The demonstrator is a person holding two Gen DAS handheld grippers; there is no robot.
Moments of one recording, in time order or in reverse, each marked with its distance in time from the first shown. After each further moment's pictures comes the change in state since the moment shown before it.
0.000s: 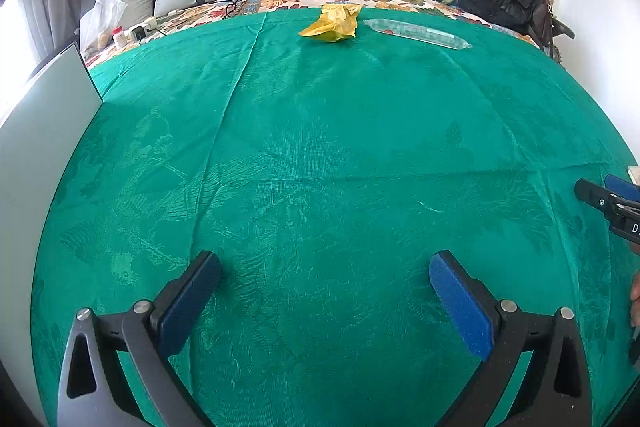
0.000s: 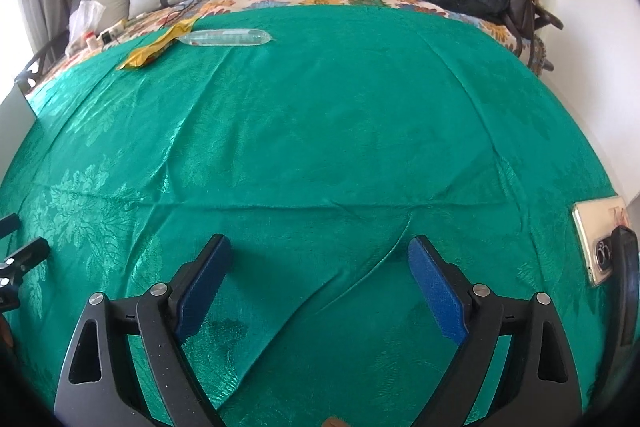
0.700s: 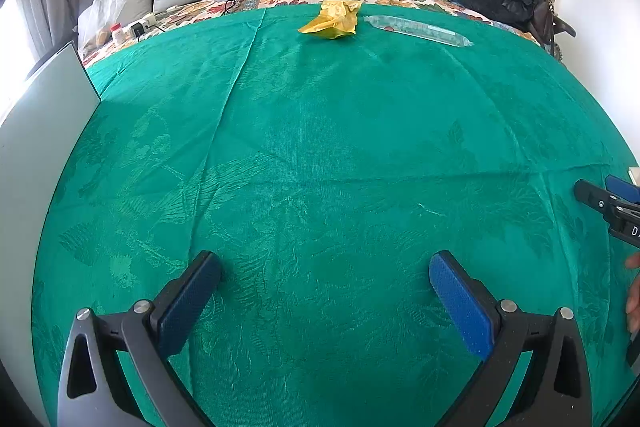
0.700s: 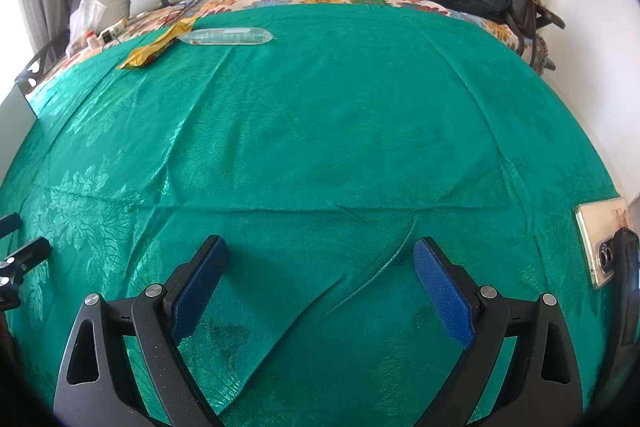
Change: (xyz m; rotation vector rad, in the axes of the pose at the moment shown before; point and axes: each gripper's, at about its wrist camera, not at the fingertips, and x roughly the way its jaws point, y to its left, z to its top) left arm 0.002 0.000 0.003 -0.006 0.024 0.000; right arm 0.001 0.001 0.003 0.000 0.004 0.002
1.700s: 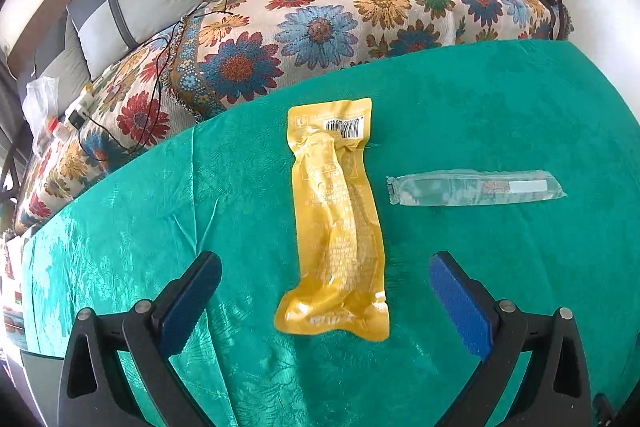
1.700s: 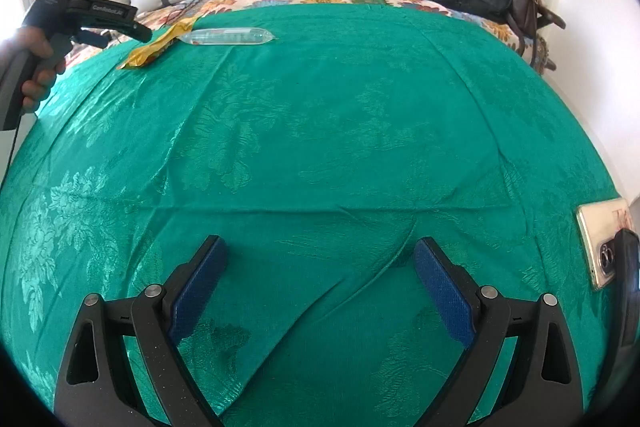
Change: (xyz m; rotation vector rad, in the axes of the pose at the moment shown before) left arm 0.135 -0.025 0.261 0.254 0.126 0.048; right arm 0.000 0.000 0.001 0.000 0.000 0.000
